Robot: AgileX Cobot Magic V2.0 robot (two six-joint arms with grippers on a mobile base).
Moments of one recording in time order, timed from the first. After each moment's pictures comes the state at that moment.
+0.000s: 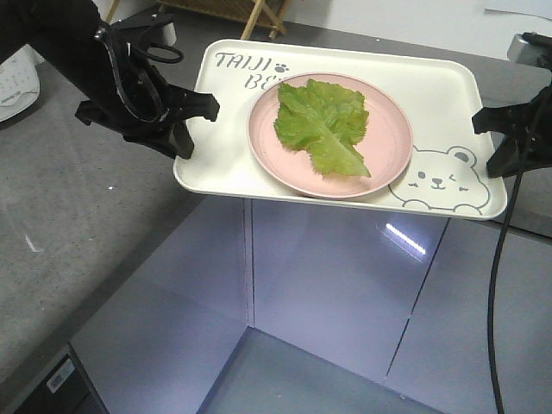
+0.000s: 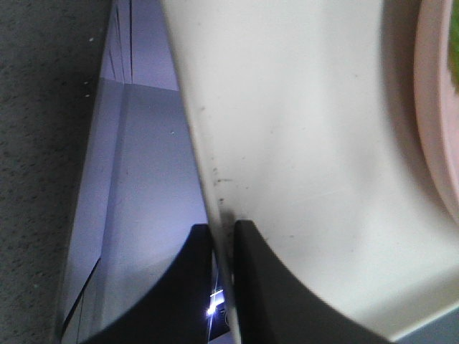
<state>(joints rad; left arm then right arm) -0.33 1.88 -1.98 -0.25 1.31 -0.06 -0.11 1.68 -1.63 0.32 1.24 -0.21</state>
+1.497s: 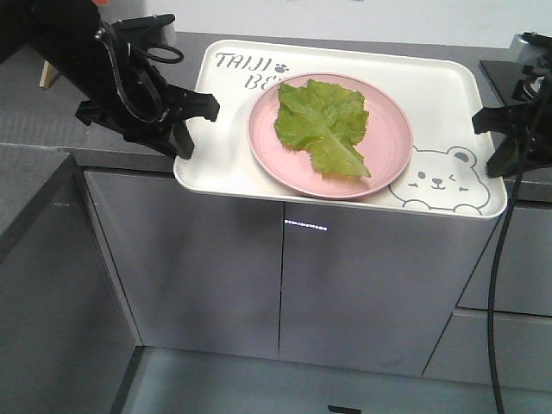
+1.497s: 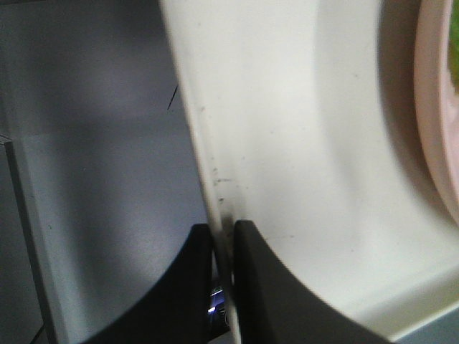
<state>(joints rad) -0.33 1.88 -1.98 -0.25 1.31 -0.06 -0.11 1.68 -1.63 0.32 1.24 -0.21</state>
